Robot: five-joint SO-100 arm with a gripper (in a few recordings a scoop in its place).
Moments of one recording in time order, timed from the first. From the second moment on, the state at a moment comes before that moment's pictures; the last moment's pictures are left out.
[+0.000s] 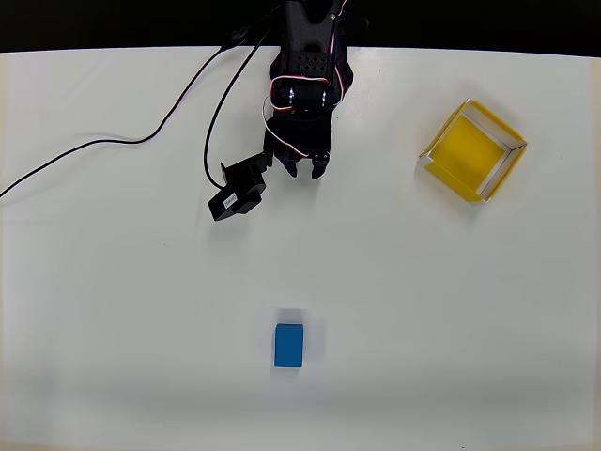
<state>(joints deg) -0.7 190.0 178.6 76.9 -90.2</state>
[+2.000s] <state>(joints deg) 4.7 80.1 124.9 -23.6 -92.0</state>
